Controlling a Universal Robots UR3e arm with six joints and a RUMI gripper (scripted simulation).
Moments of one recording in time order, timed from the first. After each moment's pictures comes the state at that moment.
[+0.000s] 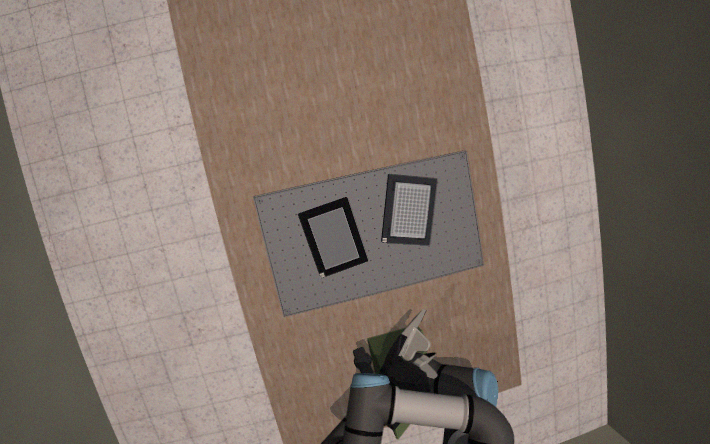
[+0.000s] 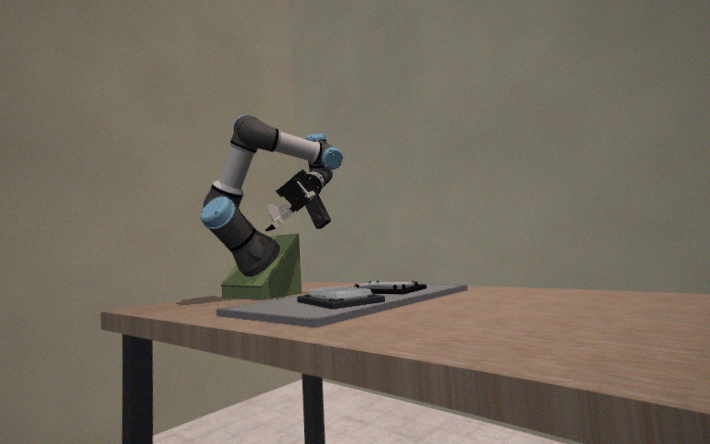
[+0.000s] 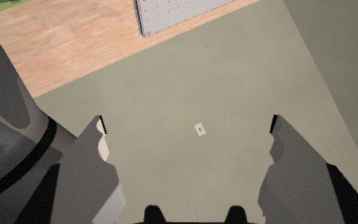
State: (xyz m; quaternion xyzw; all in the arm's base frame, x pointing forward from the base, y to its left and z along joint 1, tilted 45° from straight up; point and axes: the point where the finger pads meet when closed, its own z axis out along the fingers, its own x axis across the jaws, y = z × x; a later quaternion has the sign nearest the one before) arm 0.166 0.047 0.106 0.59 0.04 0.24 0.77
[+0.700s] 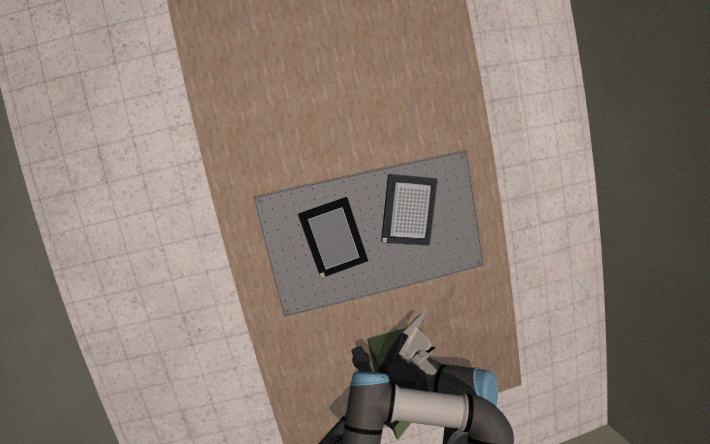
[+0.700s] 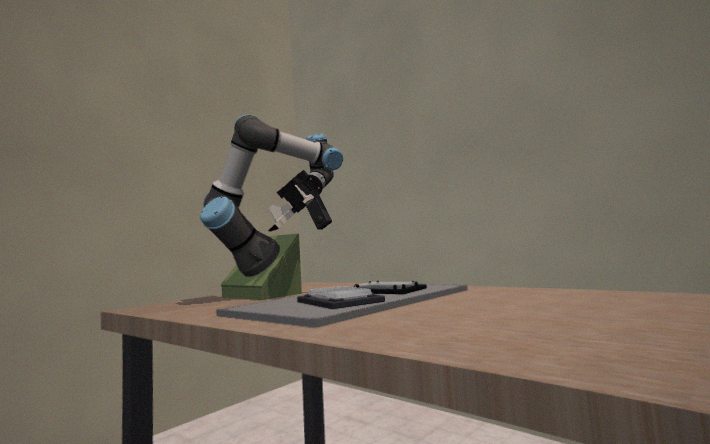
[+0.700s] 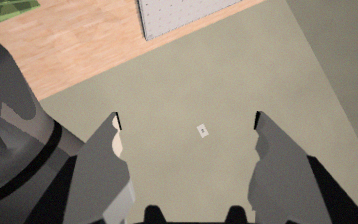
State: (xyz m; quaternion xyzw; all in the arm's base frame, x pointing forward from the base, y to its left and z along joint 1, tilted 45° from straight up) arm 0.166 0.046 0.101 0.60 0.03 0.23 0.77
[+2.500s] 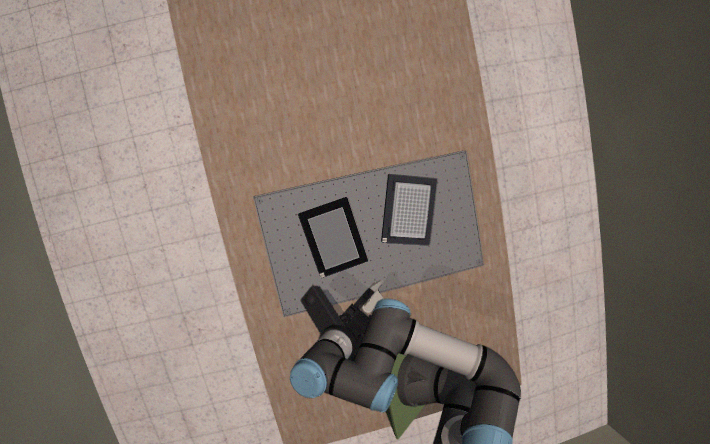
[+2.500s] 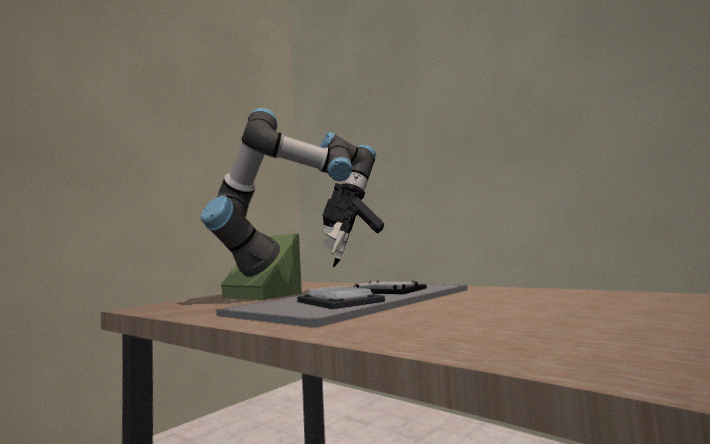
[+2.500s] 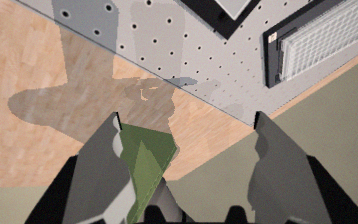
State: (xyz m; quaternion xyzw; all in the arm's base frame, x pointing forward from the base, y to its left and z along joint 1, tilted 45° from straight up) arm 0.223 0.040 -0.056 0.72 -0.36 0.21 0.55
